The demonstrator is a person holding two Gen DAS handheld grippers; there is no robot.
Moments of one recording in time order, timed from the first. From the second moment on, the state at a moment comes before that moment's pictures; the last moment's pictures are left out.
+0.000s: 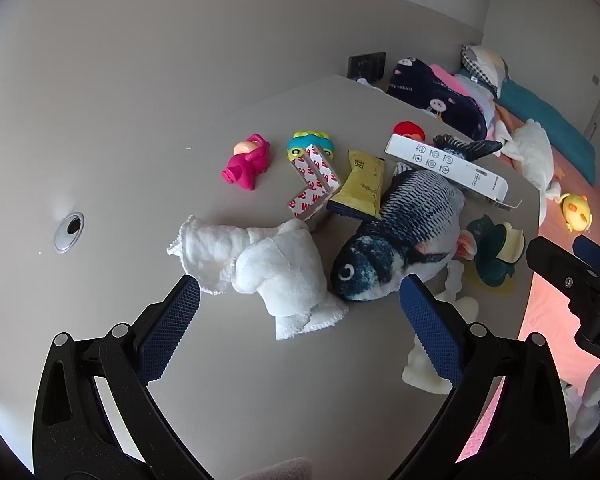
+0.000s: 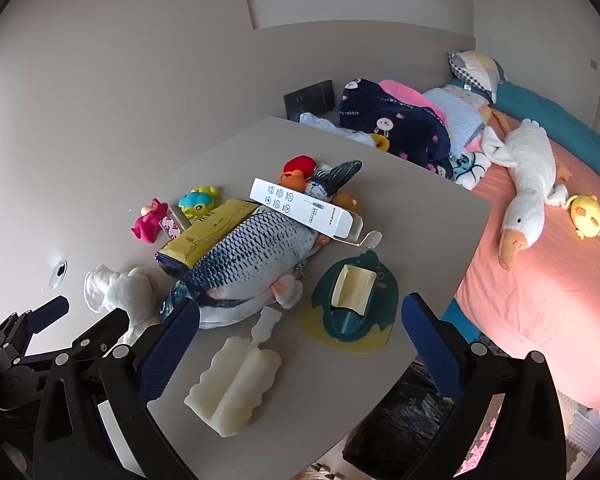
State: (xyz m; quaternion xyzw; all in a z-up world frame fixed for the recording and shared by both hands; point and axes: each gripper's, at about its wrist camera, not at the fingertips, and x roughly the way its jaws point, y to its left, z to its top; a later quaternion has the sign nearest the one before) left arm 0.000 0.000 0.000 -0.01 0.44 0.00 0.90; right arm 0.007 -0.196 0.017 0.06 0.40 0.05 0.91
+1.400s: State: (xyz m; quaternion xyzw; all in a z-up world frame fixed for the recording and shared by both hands) left arm -0.001 0.004 0.005 -0.01 0.43 0.00 0.90; right arm 0.007 -0.196 0.018 0.05 0.41 0.05 0.91
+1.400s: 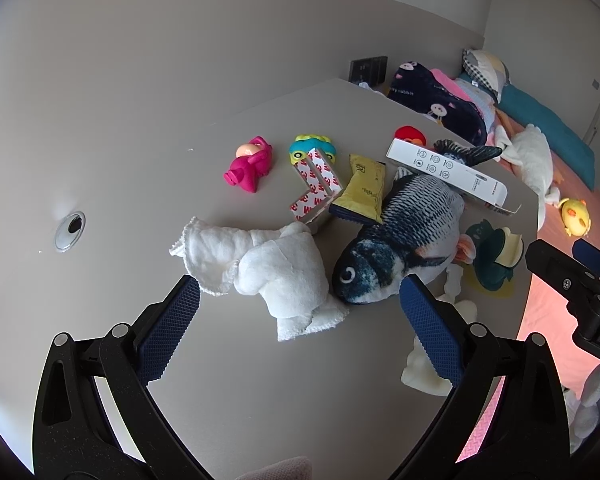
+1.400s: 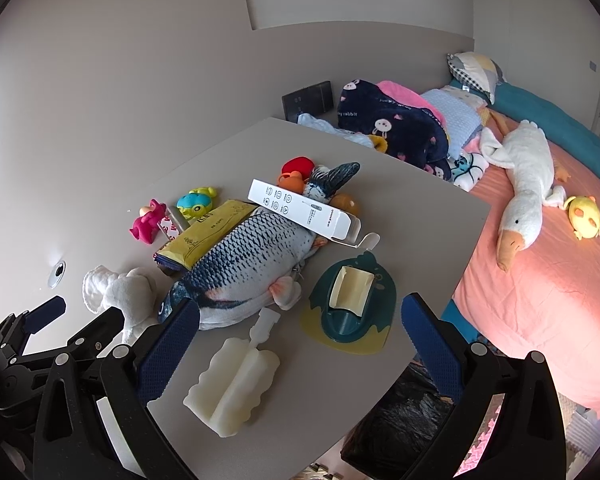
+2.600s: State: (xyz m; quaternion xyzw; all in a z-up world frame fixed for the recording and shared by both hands) left arm -0.003 0.004 0.004 -0.01 0.43 0.00 0.90; right arm 0.011 -0.199 0.019 0.06 0.41 0.05 0.91
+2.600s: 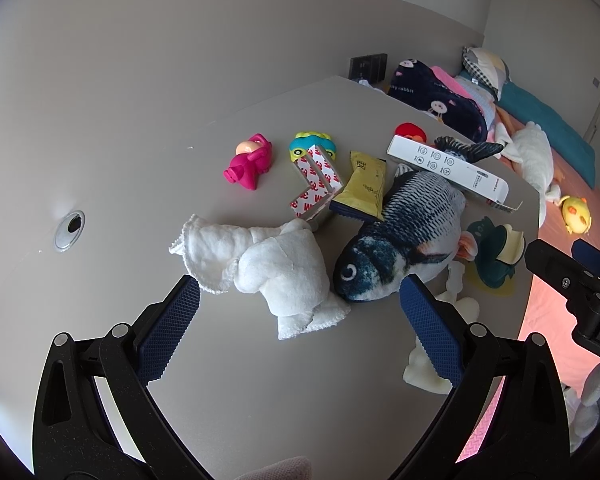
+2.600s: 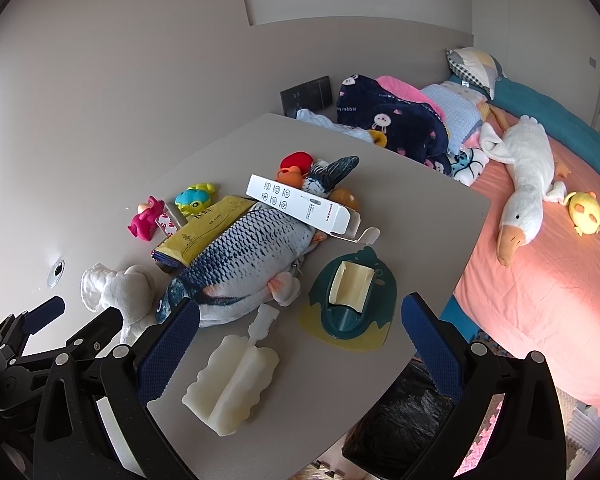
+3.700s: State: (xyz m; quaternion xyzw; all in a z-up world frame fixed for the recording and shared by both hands) left arm 0.038 0.042 -0.043 -0.07 0.47 0.02 0.88; right arm 0.065 -0.226 -0.048 0.09 0.47 0.00 0.88
